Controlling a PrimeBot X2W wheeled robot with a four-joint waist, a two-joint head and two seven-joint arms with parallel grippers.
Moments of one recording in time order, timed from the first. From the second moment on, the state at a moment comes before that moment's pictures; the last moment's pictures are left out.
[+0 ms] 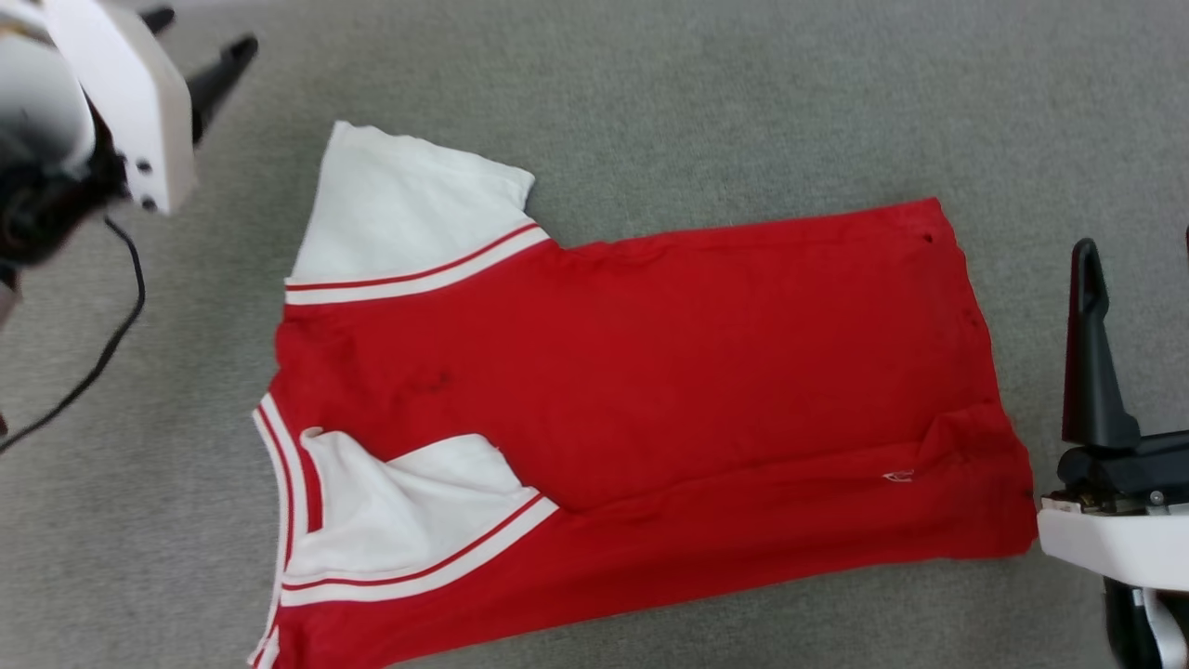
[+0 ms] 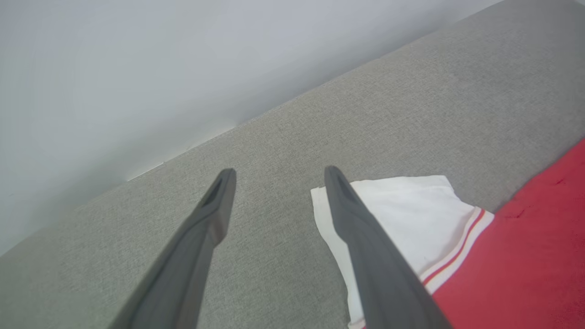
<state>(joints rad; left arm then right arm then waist) -1.21 0.82 -0.99 0.43 -1.04 -0.07 0.35 -0.10 -0.10 -0.10 -0.36 0.06 0.13 -0.12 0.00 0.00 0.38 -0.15</state>
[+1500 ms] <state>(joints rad) -1.42 0.82 -1.24 0.26 -1.12 -0.13 0.80 -0.49 -0.58 0.05 -0.24 0.30 0.13 0.62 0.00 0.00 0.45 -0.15</state>
